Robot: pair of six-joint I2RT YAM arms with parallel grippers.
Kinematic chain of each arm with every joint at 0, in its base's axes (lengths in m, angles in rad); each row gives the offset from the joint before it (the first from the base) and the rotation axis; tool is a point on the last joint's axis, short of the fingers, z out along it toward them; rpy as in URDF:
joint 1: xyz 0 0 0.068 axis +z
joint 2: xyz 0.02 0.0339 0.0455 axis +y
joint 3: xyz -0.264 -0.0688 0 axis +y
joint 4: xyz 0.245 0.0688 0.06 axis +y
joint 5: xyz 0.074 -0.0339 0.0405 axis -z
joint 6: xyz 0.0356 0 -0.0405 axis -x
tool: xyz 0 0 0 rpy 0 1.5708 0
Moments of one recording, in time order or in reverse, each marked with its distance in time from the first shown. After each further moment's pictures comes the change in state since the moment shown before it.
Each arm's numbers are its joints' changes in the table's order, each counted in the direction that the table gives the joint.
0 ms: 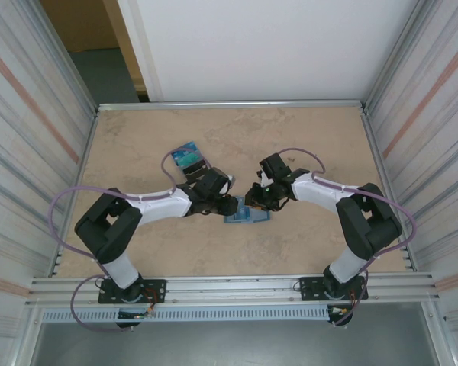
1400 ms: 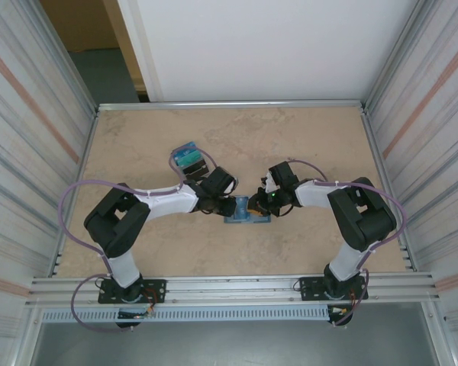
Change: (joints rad) left arm -0.010 0.071 -0.080 0.118 -0.030 -0.056; right arm -0.079 0.072 0.157 -0.291 -0.213 -0.067
